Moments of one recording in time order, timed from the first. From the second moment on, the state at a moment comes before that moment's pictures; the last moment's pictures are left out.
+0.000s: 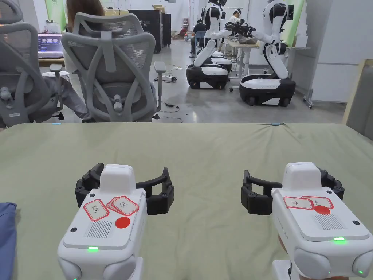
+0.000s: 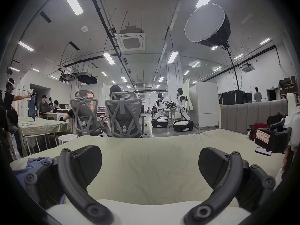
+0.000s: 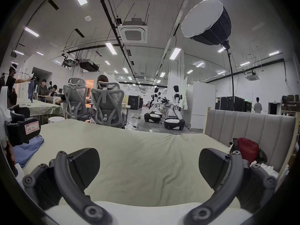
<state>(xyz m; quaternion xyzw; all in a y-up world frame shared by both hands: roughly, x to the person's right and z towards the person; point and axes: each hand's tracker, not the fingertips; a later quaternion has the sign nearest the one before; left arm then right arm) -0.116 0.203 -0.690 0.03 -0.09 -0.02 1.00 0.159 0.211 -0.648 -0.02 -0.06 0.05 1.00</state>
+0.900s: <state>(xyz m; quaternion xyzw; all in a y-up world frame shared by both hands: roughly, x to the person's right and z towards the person) -0.113 0.203 -0.688 0.03 -0.09 -0.02 1.00 0.165 0.215 -0.646 -0.03 -0.06 0.04 1.00</state>
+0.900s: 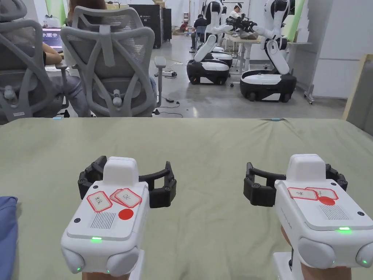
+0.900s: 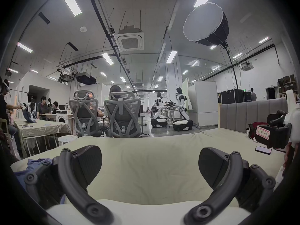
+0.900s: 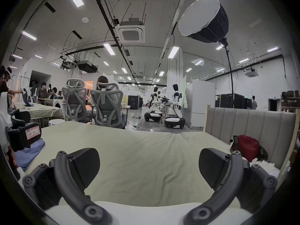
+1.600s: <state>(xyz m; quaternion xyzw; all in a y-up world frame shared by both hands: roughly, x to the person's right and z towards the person) -0.113 0.204 -0.688 0.04 -0.08 -0.02 1.00 0.167 0.214 -0.649 -0.03 -0.07 0.04 1.00</state>
